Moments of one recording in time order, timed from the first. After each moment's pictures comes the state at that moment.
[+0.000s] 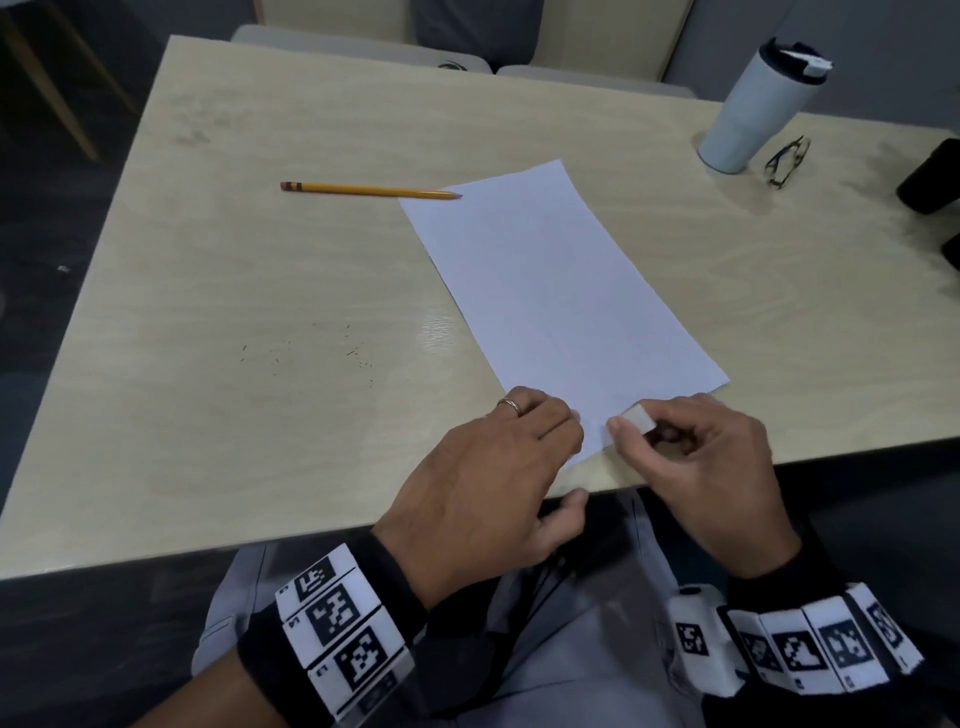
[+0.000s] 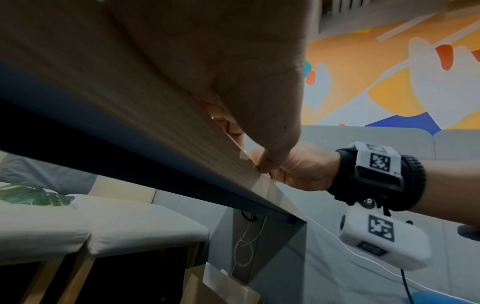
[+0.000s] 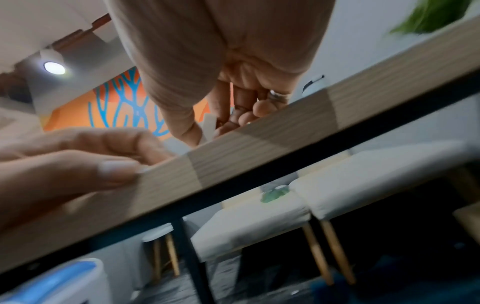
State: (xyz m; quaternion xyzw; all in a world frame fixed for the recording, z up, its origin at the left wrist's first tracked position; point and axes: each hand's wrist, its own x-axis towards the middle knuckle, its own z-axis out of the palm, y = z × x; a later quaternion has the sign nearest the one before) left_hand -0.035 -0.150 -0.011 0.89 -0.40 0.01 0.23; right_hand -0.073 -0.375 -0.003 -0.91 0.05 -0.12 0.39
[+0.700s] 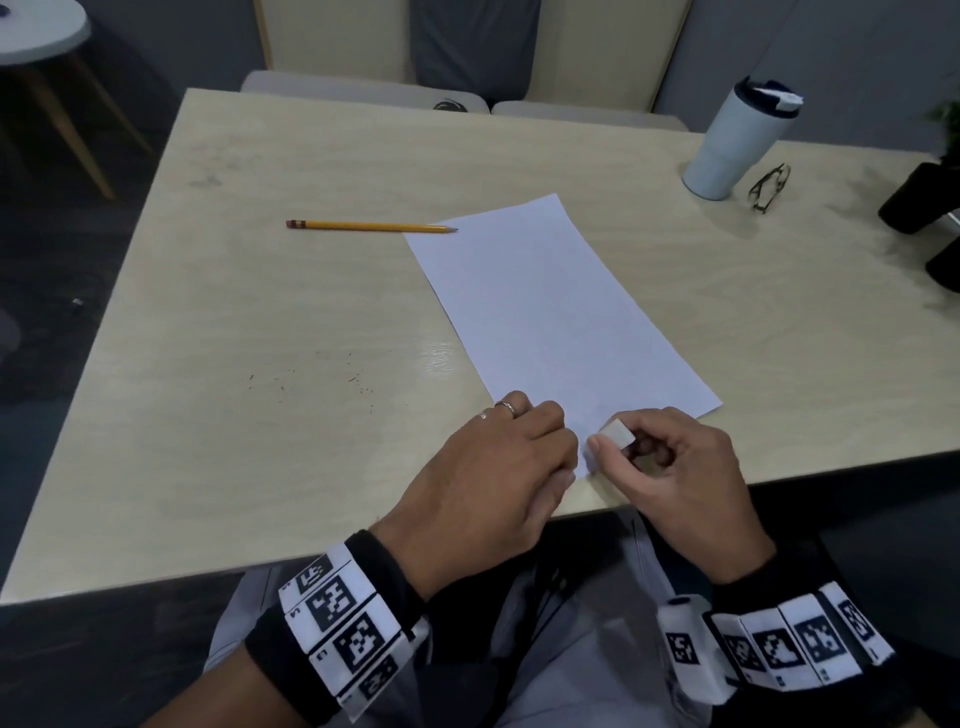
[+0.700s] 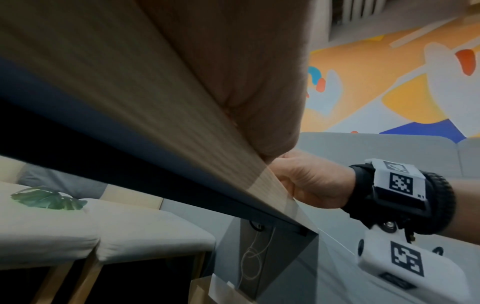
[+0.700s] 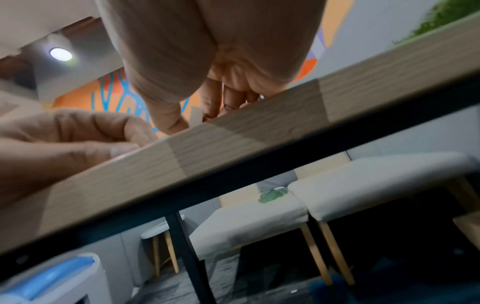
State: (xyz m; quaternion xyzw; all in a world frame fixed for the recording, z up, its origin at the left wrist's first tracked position) left_hand -0.015 -0.153 -0.010 0.87 -0.42 0.00 0.24; right_hand -0.066 -0.369 -0.002 -0.91 0.00 -0.12 0.40
